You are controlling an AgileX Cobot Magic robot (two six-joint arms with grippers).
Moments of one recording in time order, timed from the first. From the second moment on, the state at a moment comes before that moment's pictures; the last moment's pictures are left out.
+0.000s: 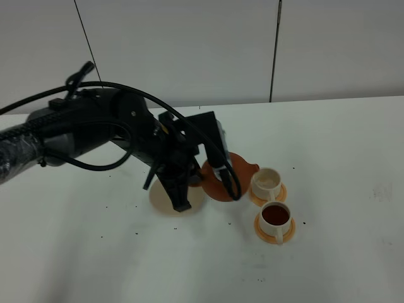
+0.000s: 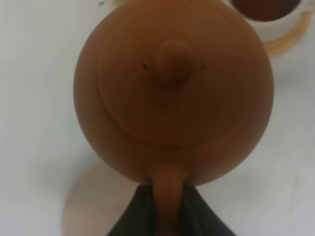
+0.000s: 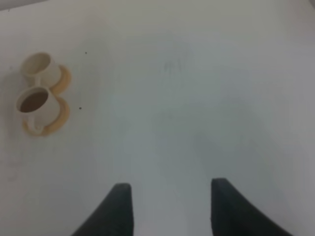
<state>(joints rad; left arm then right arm) -0.48 1.95 -1.44 -0.20 0.61 1.09 -0.01 -0.01 -0.49 0.09 1.07 0.04</state>
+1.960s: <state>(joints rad) -0.53 2.11 -1.57 0.16 0.38 1.18 -0.01 -0.01 -0.49 0.11 1.07 0.04</state>
